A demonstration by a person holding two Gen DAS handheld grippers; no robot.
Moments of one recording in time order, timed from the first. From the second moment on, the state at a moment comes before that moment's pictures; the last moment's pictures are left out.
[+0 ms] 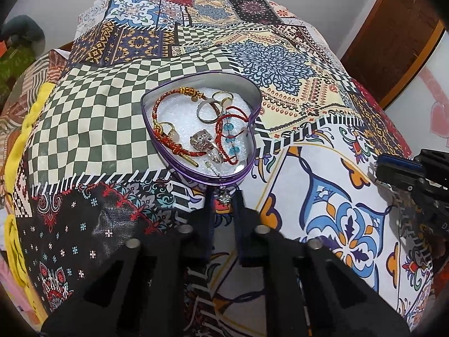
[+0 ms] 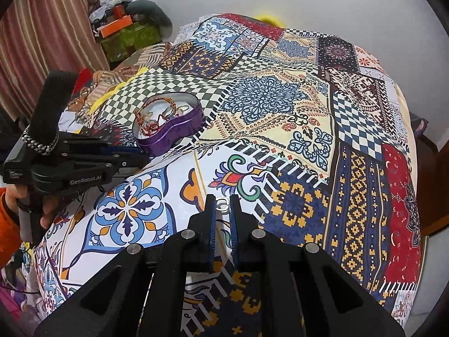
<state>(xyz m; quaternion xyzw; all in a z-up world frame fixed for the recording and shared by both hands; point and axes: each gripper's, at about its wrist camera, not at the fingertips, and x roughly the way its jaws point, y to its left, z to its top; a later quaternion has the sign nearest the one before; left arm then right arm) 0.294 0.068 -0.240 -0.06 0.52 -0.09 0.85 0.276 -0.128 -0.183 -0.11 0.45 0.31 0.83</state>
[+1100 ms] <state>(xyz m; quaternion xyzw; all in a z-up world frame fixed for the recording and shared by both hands) 0.276 0.088 -0.146 -0.04 0.40 -0.07 0.91 0.289 -0.070 -0.133 -0.10 0.39 0.34 0.85</state>
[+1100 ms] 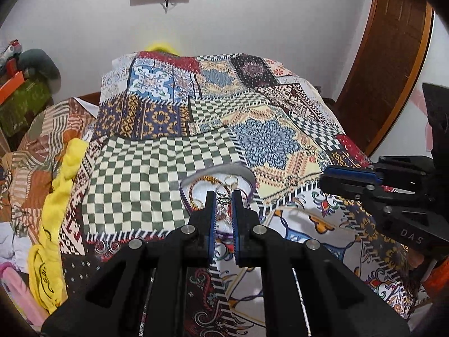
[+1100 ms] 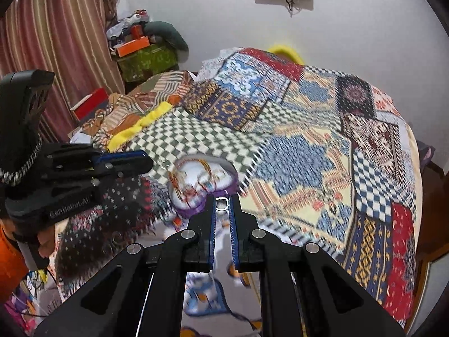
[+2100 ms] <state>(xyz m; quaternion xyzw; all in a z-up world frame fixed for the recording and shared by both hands) 0.329 0.094 -0.202 -0.04 0.45 -0.08 0.89 0.361 -0.018 -0.186 -0.08 0.50 0.35 0.79</state>
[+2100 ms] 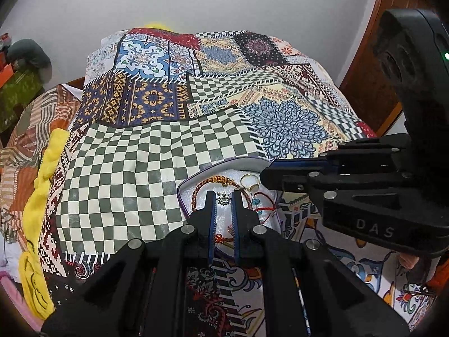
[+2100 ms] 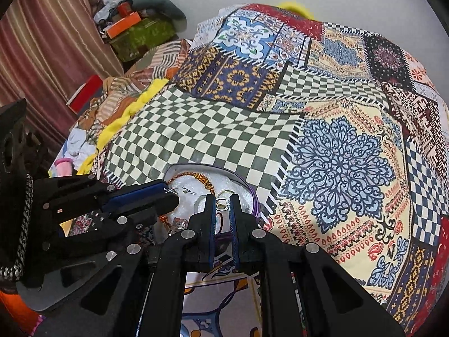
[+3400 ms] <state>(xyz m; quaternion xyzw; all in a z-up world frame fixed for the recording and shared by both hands) 0.149 0.083 0.002 -0.02 0.18 -0.01 0.98 0.197 -0.097 0.014 -0.02 0.19 0.32 0.93</state>
